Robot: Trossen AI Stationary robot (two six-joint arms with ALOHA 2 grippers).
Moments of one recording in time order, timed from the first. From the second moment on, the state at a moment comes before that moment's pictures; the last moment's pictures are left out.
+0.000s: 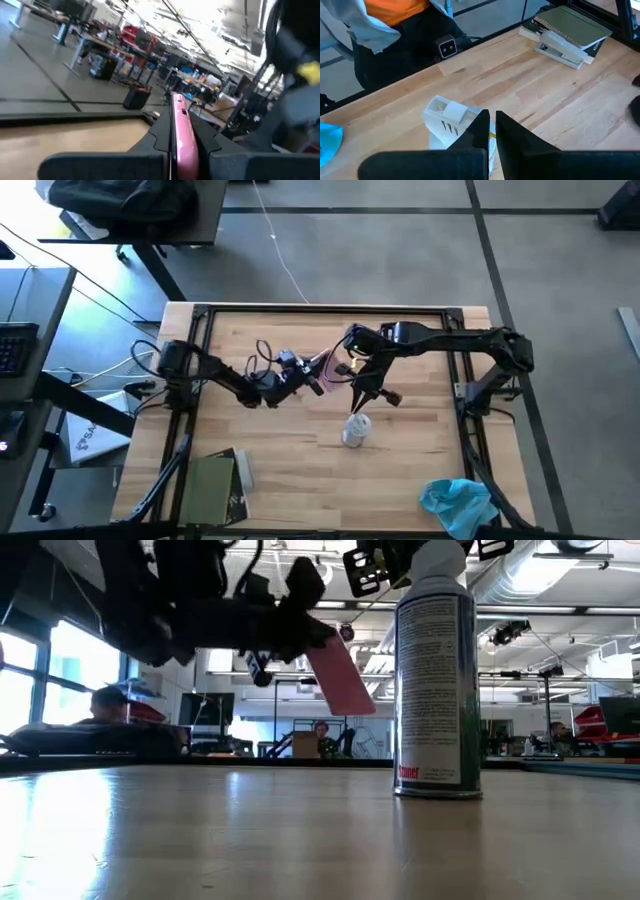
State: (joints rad) left arm -0.05 1.96 0.72 1.46 -0.66 -0.36; right arm -0.16 1.65 1.39 -0.85 -0.87 -0.97
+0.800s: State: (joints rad) left arm -0.03 1.77 0.70 1.57 -0.61 0.06; right arm -0.16 1.65 1.39 -0.84 -0.85 -0.96
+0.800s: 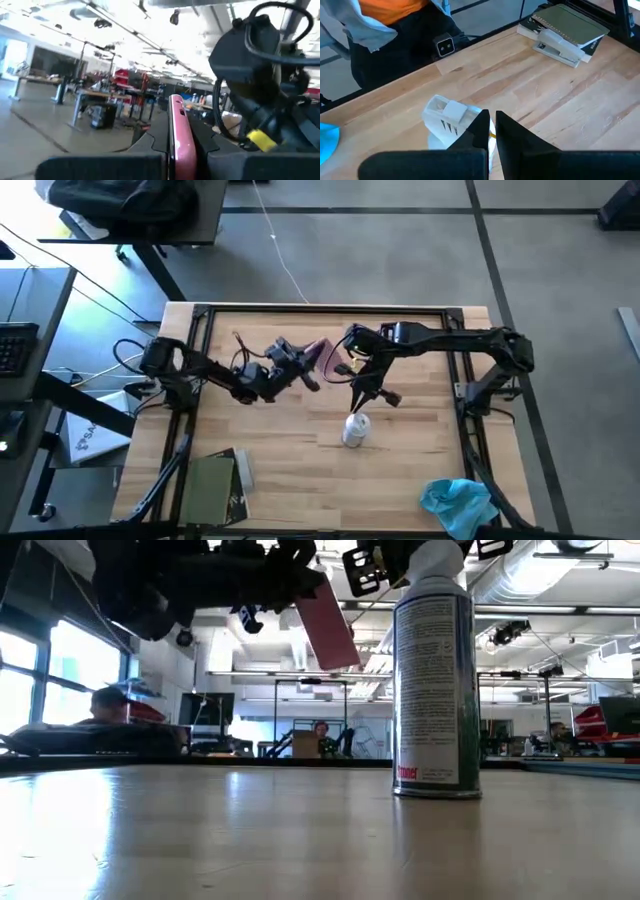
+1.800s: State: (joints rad) left arm -0.15 1.92 0.73 1.00 -0.88 1.42; right arm -0.13 1.58 1.39 -0.83 -0.76 -0.87
